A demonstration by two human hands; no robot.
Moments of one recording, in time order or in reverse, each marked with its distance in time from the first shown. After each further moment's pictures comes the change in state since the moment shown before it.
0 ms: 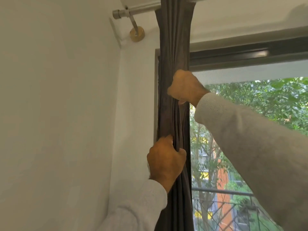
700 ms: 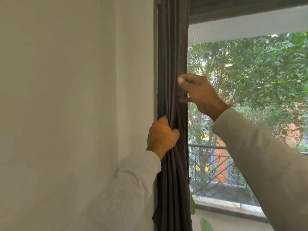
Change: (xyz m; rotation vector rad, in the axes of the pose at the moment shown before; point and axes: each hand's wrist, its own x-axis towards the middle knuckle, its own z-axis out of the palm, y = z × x) left_hand -0.078 -0.029 0.011 -0.125 -0.223 -0.152; right_hand -0.148 0.086 0.057 0.990 -0.162 0.131
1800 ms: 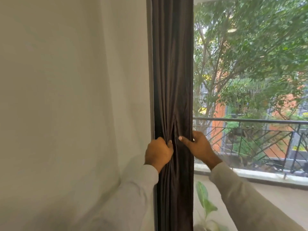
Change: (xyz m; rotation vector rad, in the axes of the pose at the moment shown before) left_hand -0.101 -0.112 0.078 0.260 -0.246 -0.268; right_hand -0.185 0.234 0.013 -0.164 -0.036 0.297
